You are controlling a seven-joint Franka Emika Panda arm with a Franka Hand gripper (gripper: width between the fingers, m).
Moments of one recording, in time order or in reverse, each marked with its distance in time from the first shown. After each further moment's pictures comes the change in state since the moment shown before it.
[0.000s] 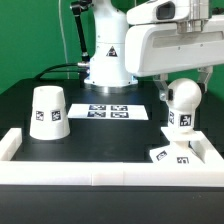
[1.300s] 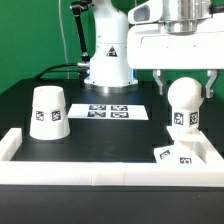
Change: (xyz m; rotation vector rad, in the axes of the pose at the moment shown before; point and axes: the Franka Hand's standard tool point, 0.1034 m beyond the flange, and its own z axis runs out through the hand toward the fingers) arm 0.002 -0.003 -0.001 0.000 0.004 1.129
